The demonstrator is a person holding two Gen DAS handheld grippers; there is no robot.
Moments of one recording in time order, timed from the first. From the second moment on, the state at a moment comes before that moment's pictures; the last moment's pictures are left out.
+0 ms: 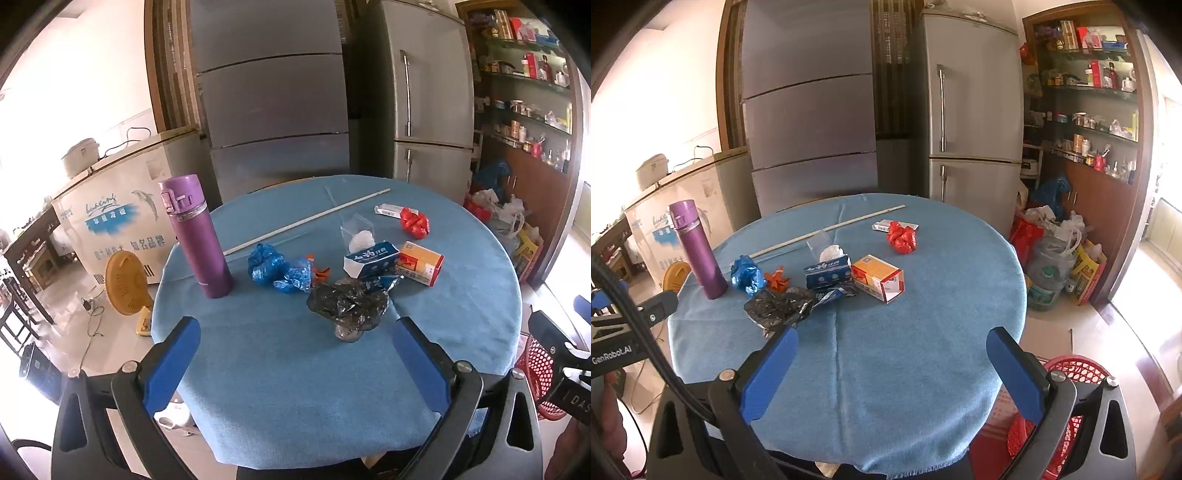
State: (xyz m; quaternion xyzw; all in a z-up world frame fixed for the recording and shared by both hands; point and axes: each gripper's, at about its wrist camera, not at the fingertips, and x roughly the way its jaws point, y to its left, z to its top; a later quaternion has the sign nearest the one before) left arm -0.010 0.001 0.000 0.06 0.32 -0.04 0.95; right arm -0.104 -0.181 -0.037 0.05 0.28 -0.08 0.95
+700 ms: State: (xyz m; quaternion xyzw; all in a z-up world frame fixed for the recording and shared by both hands) left arm -0.012 -0.003 -0.003 0.07 0.32 -0.05 0.94; right arm -0.099 -0.189 -0.045 0.08 0.30 -0.08 0.95
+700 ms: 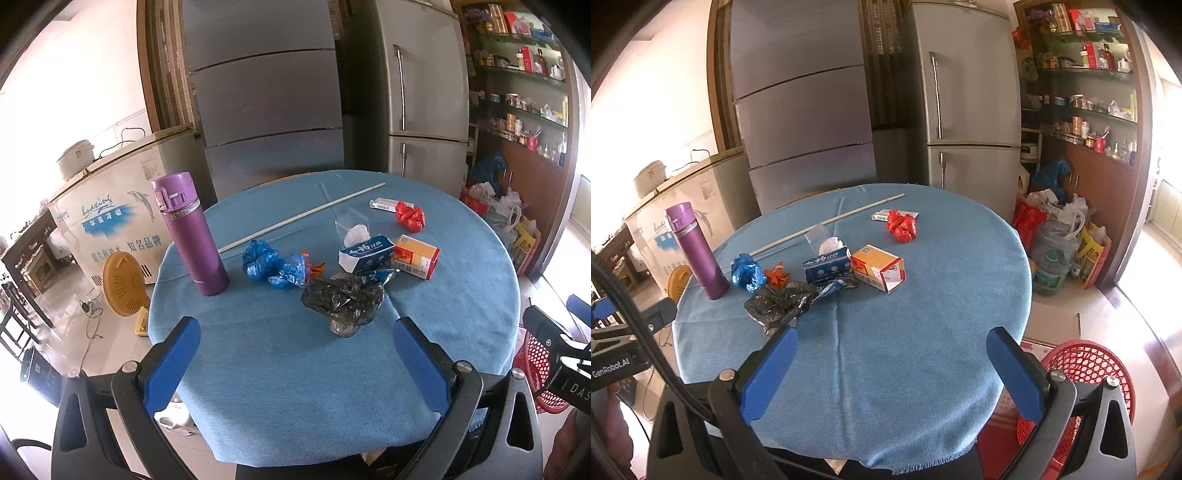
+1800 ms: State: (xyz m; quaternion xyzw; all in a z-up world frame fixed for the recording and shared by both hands) left arm -0.003 -0.006 -0.010 0.07 0.34 -0.05 0.94; right arm -0.091 -0.194 -0.053 0.09 0.32 -0.07 0.94
